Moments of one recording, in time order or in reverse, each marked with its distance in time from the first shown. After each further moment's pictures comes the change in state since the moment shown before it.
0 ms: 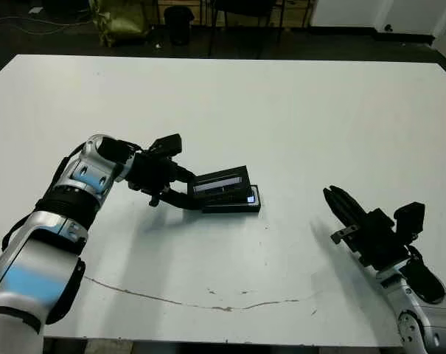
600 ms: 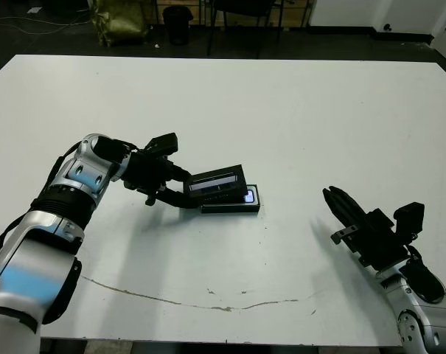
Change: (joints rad) left arm 0.001 0.017 -0.001 -0.001 0.000 -0.009 0.013; right arm -0.004 0.000 -0.003 0.009 0.009 0.001 0.010
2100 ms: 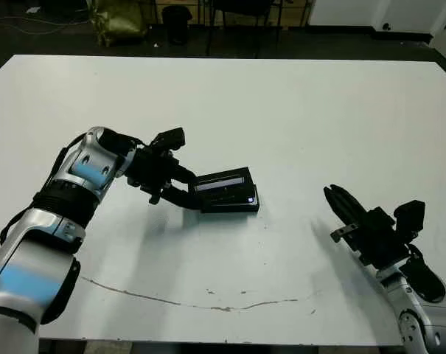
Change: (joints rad) left arm 0.006 0.014 -0.012 -0.157 -0.023 0.220 -0.035; right arm -0.001 -0.001 0.000 -0.016 -0.009 0.016 -0.014
